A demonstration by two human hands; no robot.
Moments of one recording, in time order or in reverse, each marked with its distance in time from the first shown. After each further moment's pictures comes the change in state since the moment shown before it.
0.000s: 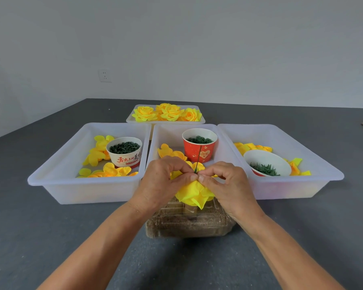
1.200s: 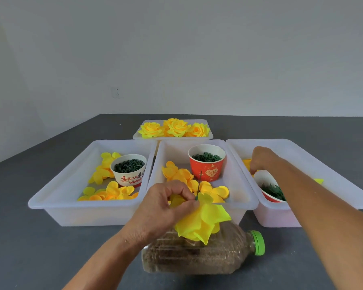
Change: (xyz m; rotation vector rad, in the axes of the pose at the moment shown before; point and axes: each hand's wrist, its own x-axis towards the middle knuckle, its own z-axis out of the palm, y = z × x) left_hand 0.004 0.001 0.002 -0.135 -0.076 -0.152; right_hand 0.188 0.114 -0.077 -0.957 -0.298 0.549
